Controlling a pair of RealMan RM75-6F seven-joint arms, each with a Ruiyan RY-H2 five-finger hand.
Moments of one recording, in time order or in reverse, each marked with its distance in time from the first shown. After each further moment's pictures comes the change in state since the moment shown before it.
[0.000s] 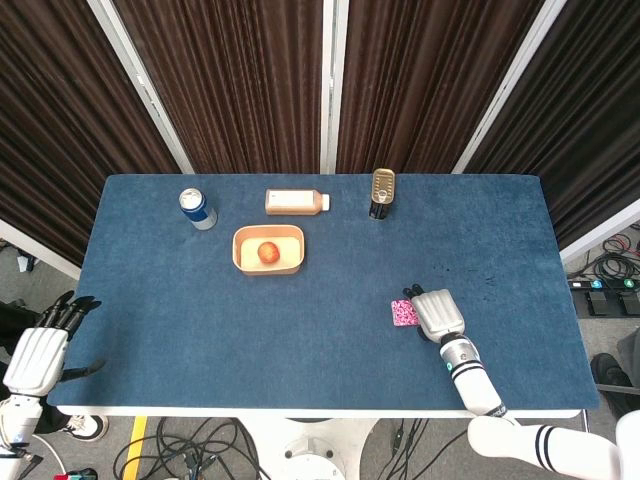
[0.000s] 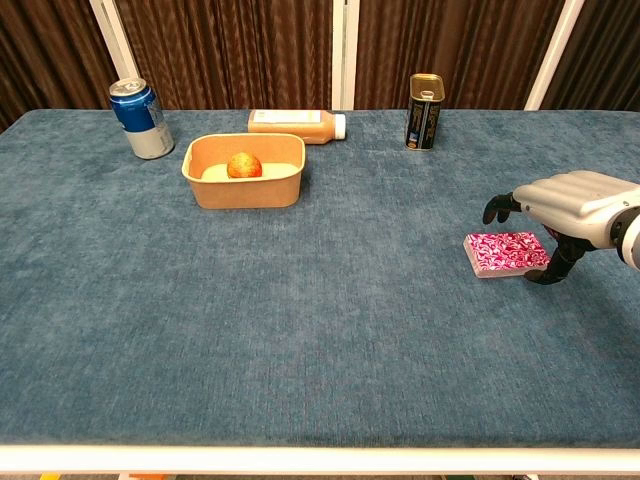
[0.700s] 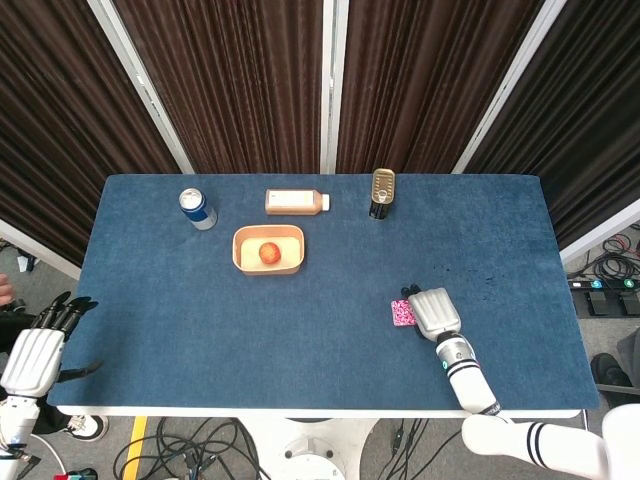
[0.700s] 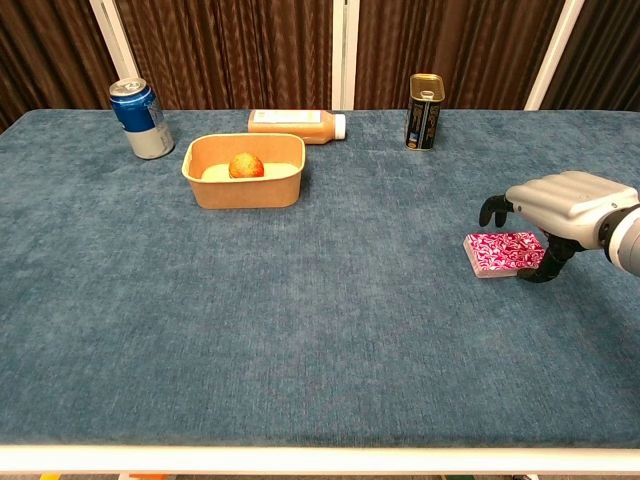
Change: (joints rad) left arm 0.006 -0.005 0.001 0.018 -0.004 0.004 -0.019; right arm 0.027 -0.037 -0.023 0.039 0.010 0.029 0.008
